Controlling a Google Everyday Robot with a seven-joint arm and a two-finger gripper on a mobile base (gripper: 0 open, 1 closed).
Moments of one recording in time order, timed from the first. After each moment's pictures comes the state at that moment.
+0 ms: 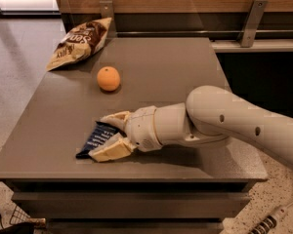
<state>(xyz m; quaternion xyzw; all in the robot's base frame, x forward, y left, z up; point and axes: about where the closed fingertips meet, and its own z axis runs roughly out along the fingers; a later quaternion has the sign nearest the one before) 0.452 0.097 0.810 -0.55 0.63 0.34 0.42</state>
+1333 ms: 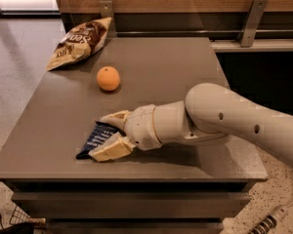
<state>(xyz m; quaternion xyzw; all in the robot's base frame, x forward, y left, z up) 0.454 0.096 0.816 -0.56 0.63 0.34 0.42</state>
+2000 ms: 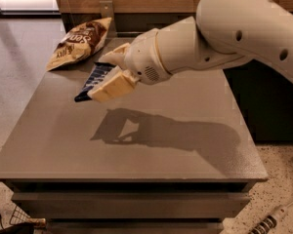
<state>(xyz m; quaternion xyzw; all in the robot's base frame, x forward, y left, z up) 0.507 0.081 0.952 -0.60 0.62 0.26 0.44</state>
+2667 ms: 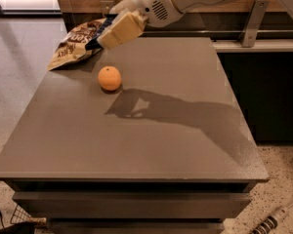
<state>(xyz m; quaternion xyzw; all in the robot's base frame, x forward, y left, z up) 0.583 0.059 1.026 -0.58 0.65 0.22 0.44</state>
